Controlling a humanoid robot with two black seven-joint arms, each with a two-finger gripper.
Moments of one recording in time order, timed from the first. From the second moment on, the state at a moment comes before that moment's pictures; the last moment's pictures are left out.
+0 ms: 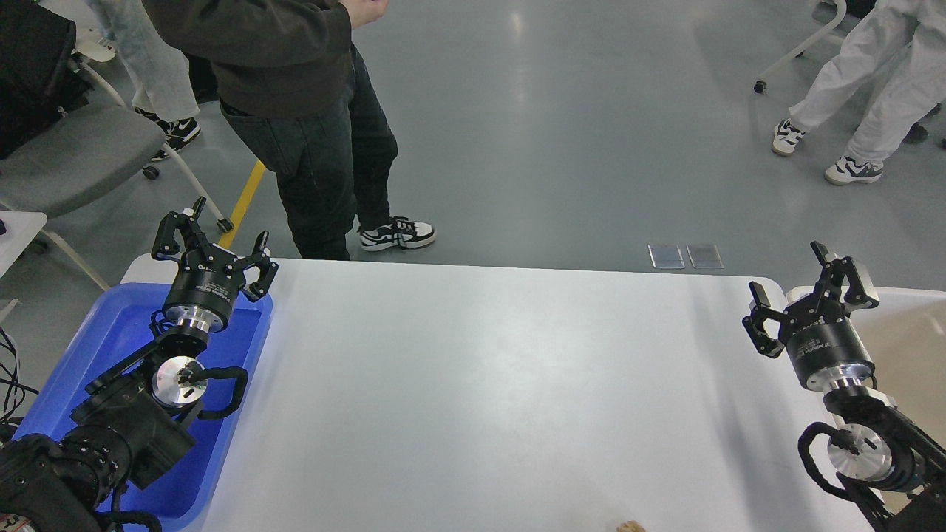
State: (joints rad) left arm -0.71 0.21 -0.75 -0.21 -0.11 -0.63 -0.56; right arm 0.30 -0.38 1.12 0.90 -0.33 0.16 0.47
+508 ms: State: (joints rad) left arm -0.71 0.21 -0.75 -0.21 -0.11 -0.63 -0.56; right arm 0.29 -0.38 1.11 0.90 -0.33 0.15 0.46
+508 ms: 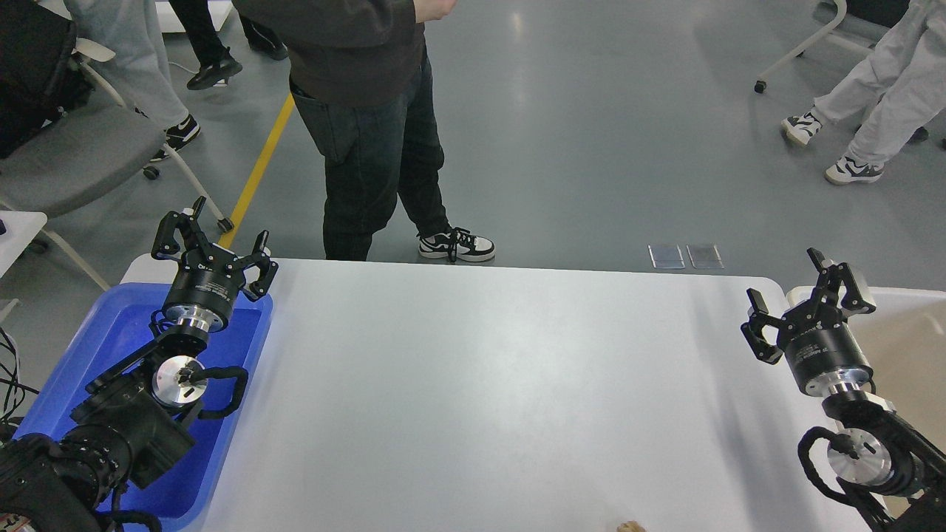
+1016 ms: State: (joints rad) left arm -0.71 0.21 -0.75 -0.21 -0.11 -0.63 -0.56; right arm 0.30 -0.54 1.03 1.09 -0.31 0.15 0.26
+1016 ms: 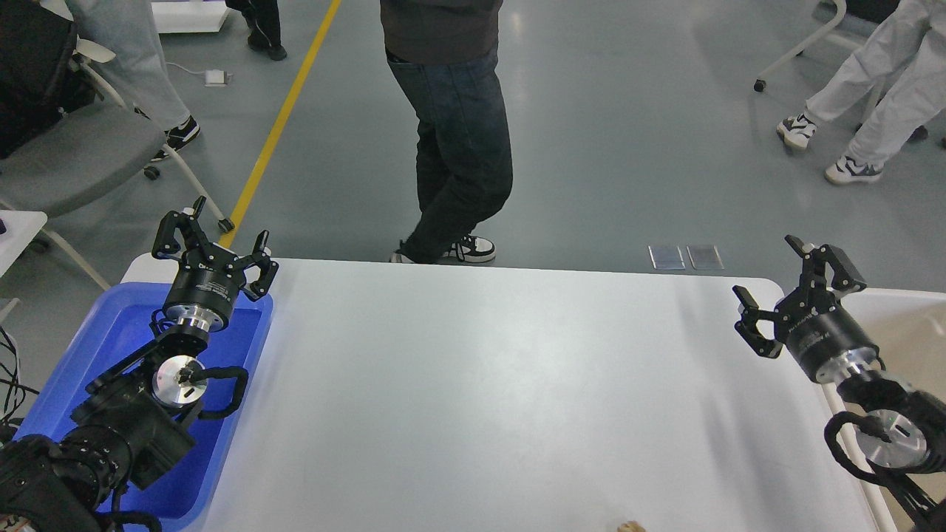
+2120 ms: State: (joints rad) left arm -0.71 0.21 -0.75 -0.21 -0.11 -0.63 -0.56; right arm 0.96 -1.01 -0.02 1.61 -1.17 0.18 0.20
